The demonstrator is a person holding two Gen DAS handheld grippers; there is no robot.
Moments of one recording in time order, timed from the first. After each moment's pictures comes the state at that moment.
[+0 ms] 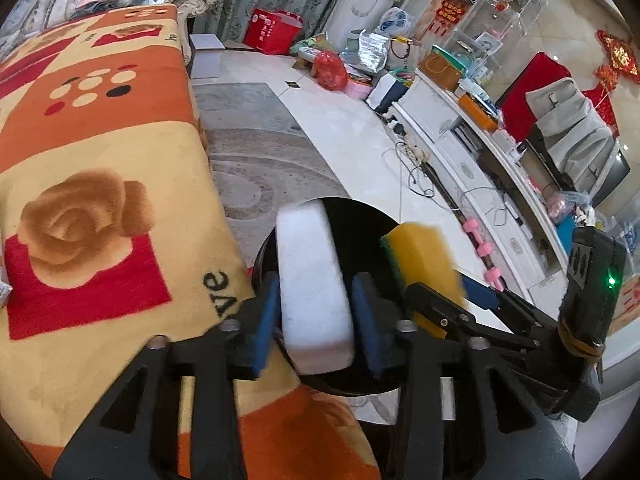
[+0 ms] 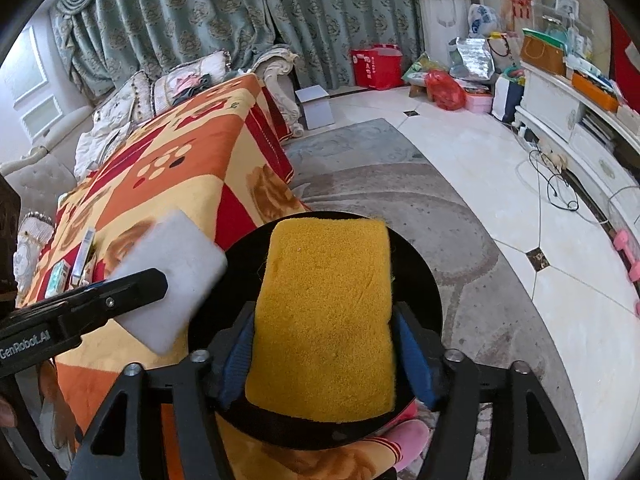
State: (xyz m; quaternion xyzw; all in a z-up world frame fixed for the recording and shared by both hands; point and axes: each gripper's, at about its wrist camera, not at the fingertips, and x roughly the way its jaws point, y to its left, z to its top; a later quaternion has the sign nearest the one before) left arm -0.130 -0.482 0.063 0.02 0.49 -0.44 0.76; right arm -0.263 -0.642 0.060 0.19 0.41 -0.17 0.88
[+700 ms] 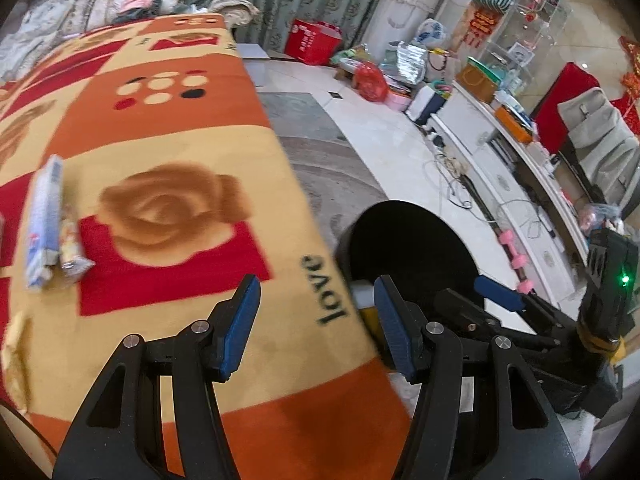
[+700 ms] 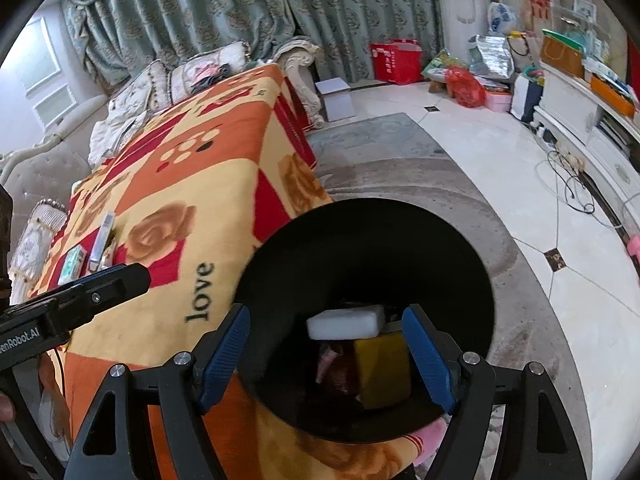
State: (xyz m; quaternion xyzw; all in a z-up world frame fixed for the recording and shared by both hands) left arm -0.125 -0.421 0.073 0.04 0.48 -0.36 0.80; right arm -0.247 -0.608 0.060 0.18 0.42 -0.14 0.88
